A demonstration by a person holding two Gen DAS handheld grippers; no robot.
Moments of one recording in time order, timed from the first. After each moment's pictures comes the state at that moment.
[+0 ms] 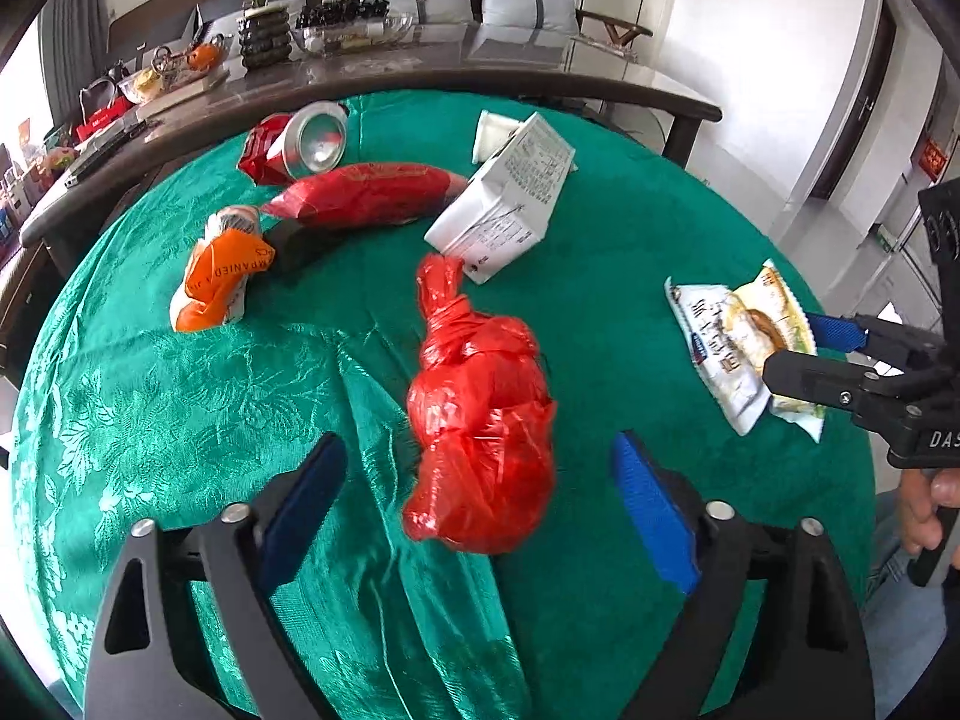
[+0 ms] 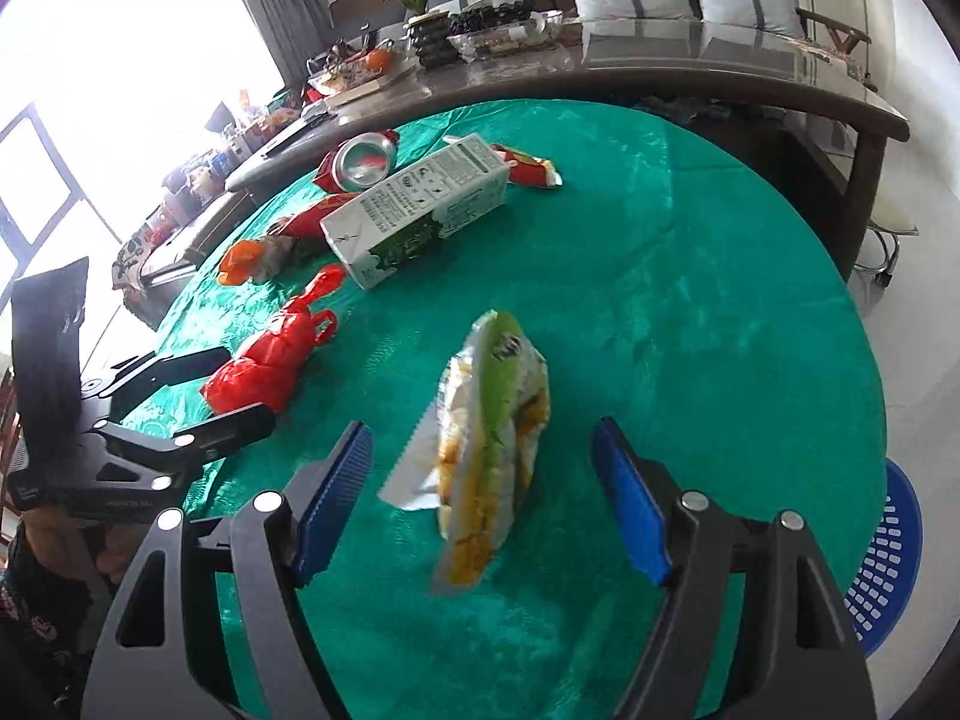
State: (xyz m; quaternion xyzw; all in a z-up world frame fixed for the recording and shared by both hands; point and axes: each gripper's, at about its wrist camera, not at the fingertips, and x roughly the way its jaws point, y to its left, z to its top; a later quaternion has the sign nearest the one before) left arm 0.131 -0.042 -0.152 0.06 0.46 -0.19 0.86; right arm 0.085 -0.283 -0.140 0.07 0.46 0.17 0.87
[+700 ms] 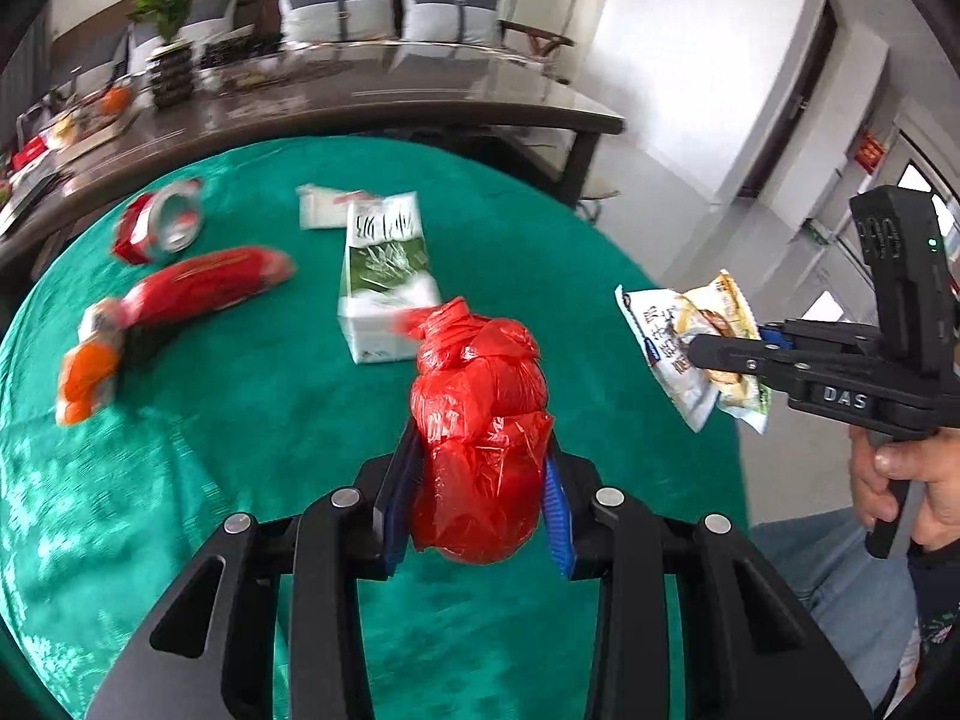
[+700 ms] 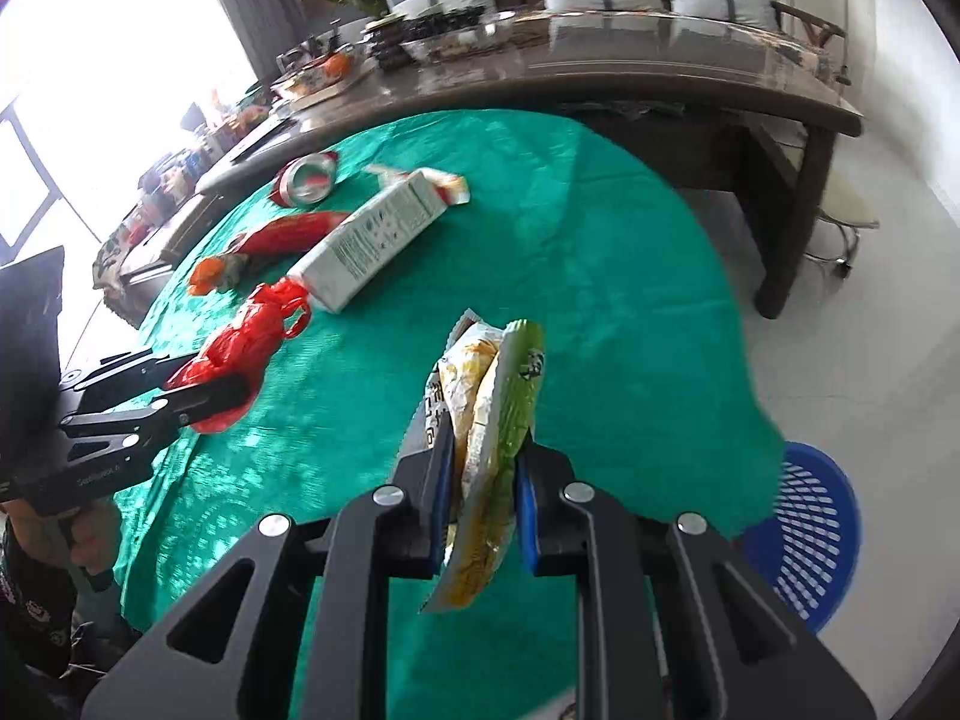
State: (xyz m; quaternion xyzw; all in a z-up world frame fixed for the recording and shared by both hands) left arm 0.114 -0.131 -0.107 0.04 0.44 -0.29 0.85; right arm 0.073 -0.362 -0.113 0.07 0.47 0.13 0.87
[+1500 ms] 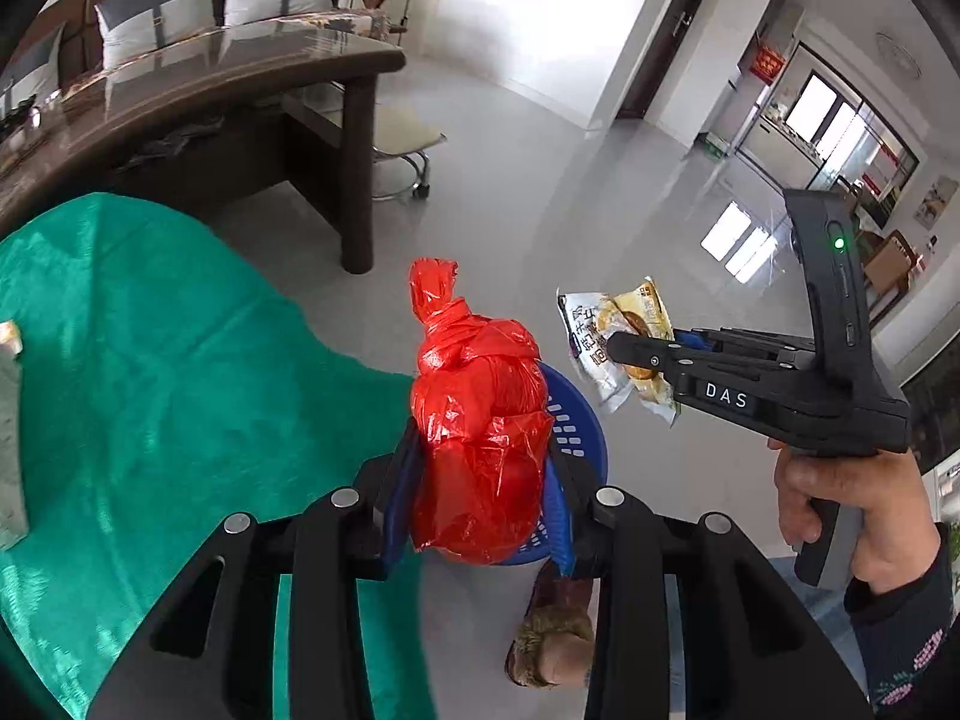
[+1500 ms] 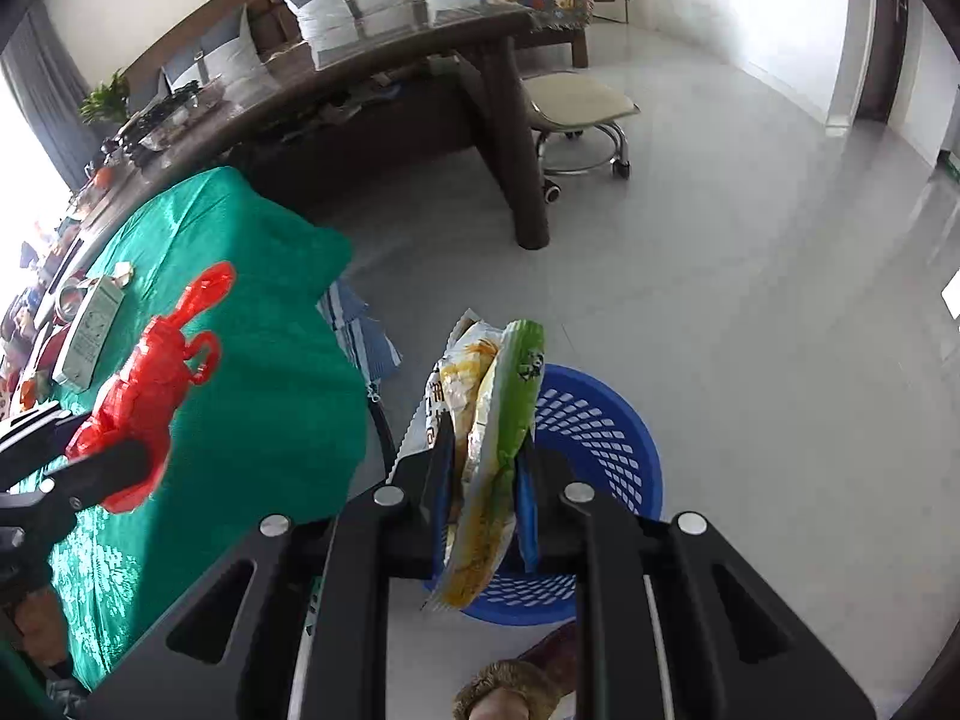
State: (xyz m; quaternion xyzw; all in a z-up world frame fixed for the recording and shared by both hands) left arm 0.093 -0.407 -0.143 0.10 0.46 -0.42 0.78; right arm 0.028 -0.591 -0.165 0.15 0.48 -0.08 0.86
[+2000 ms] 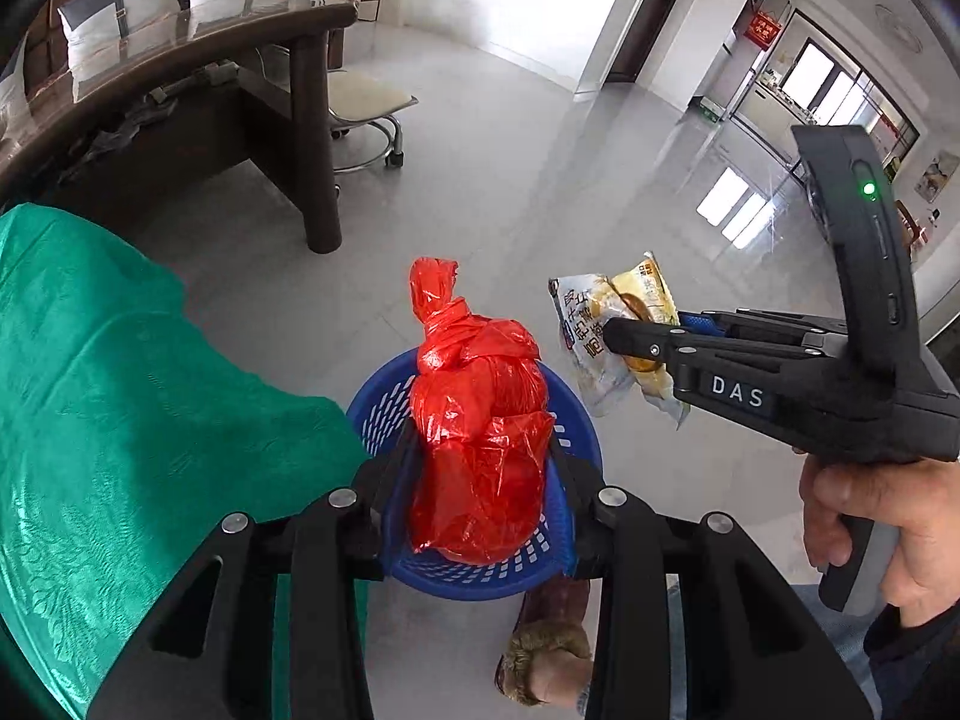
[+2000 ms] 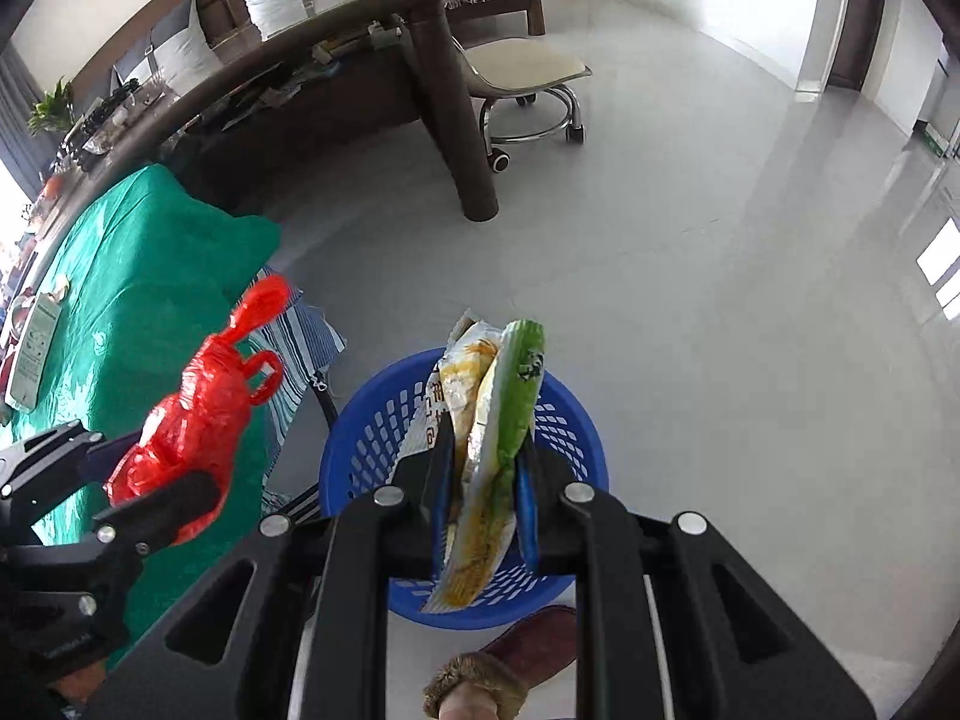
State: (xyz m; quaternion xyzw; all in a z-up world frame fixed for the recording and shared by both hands) left arm 0.102 -0.471 -0.193 0.12 0.48 -0.42 0.76; right arm 0.033 -0.628 -0.189 0.16 0.51 -0.12 0.84
